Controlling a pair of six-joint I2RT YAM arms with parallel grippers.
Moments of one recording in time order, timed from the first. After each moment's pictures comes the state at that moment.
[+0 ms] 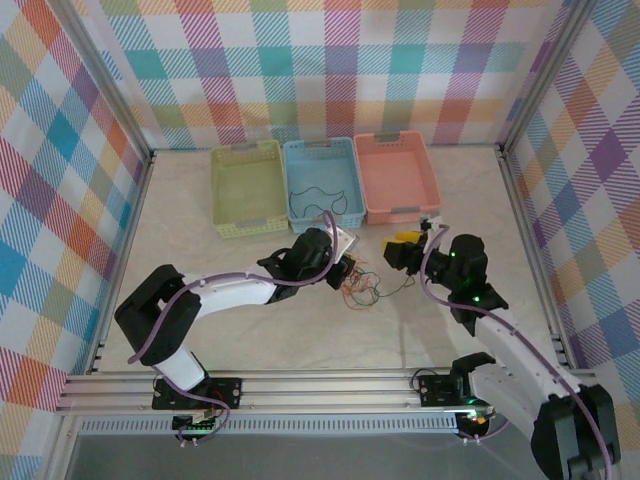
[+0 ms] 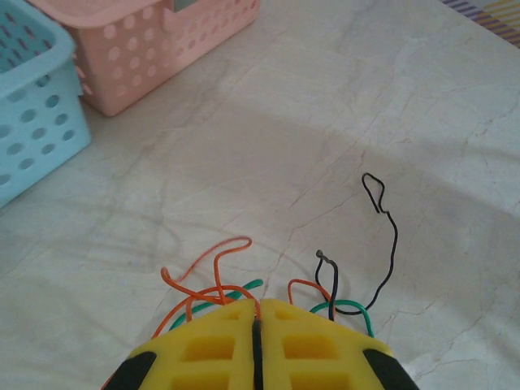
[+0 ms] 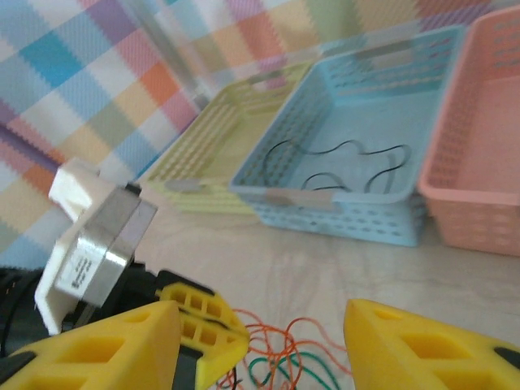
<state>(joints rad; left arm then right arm) -0.86 1.62 0.89 0.15 0.07 -0.15 0.30 0.91 0.44 0.24 -0.52 0.35</state>
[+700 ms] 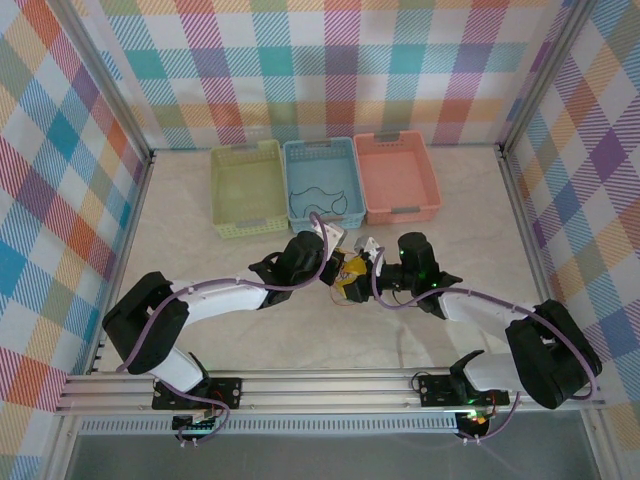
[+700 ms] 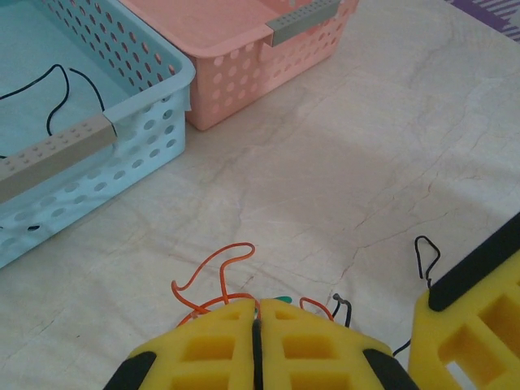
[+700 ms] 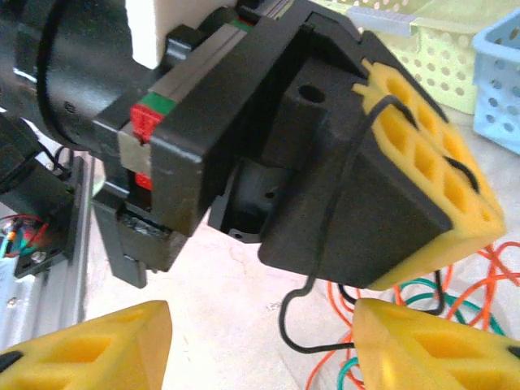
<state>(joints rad) -0.86 1.55 0.84 0.18 -0.10 -0.19 0.55 1.29 0.50 0.31 -0.74 -0.02</state>
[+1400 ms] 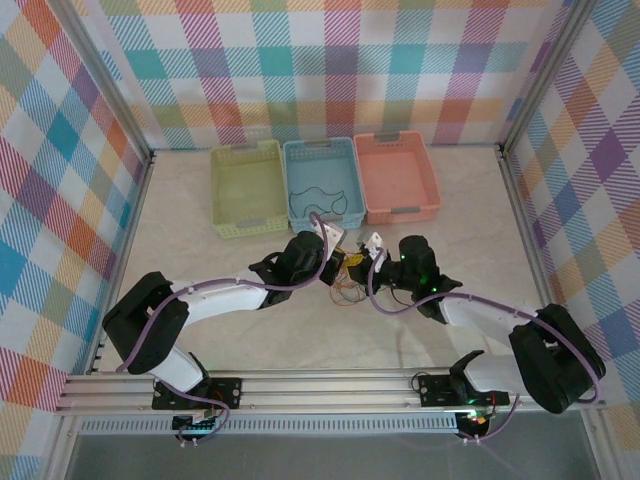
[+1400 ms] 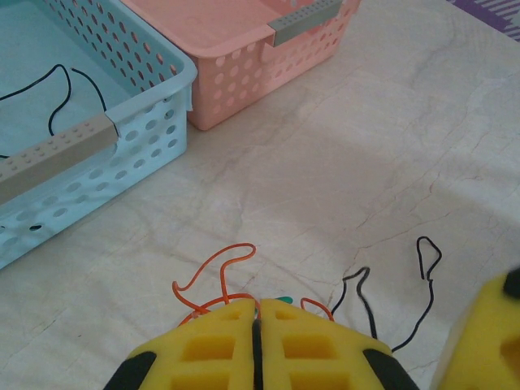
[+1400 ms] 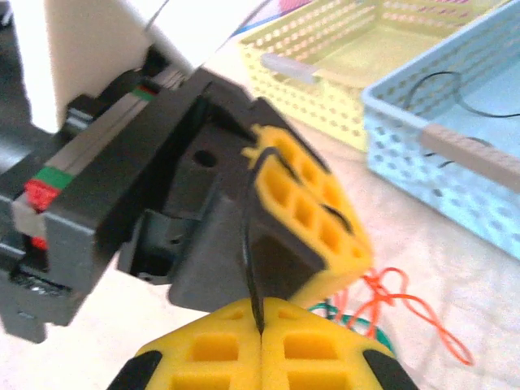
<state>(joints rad) -0.86 1.55 0.84 0.18 -0.10 -0.19 0.58 1.25 0.47 0.41 -0.48 -0.03</state>
